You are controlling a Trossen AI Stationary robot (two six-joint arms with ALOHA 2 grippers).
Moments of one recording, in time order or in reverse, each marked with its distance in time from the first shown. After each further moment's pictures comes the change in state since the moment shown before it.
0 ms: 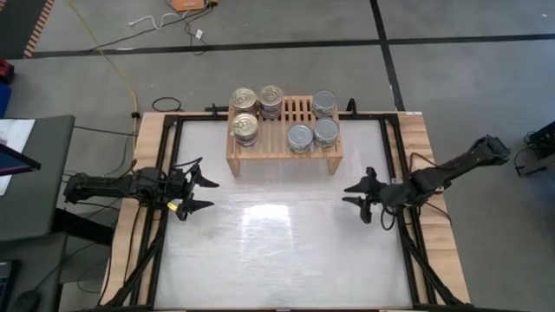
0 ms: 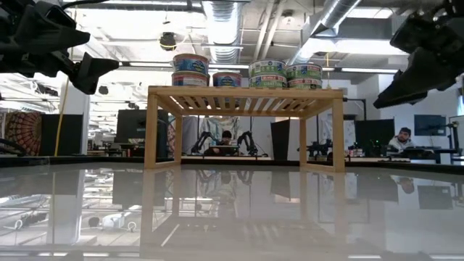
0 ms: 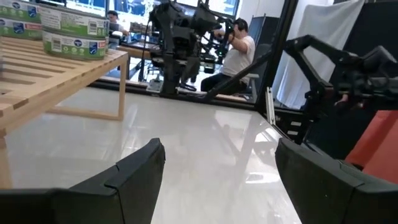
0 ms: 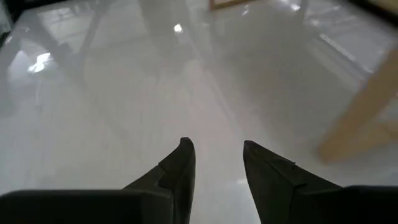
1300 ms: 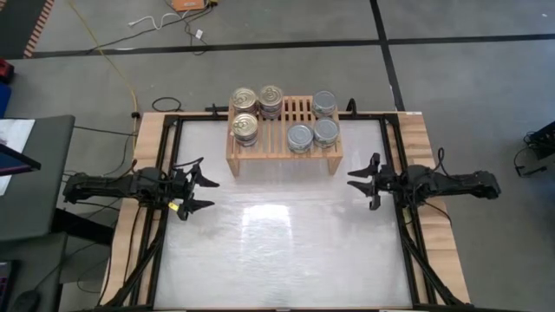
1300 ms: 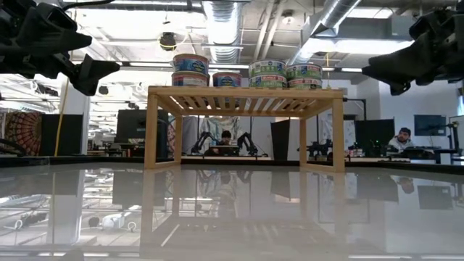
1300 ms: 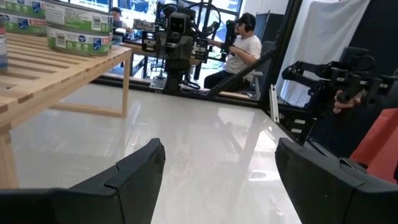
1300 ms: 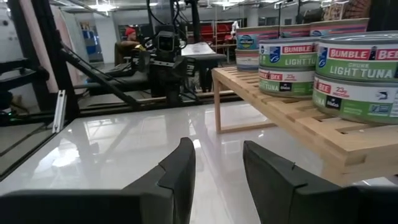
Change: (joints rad) left arm 0.000 0.011 0.001 -0.005 -0.011 -0.001; right arm -0.339 -0.619 -0.296 0.329 -0.281 -0.435
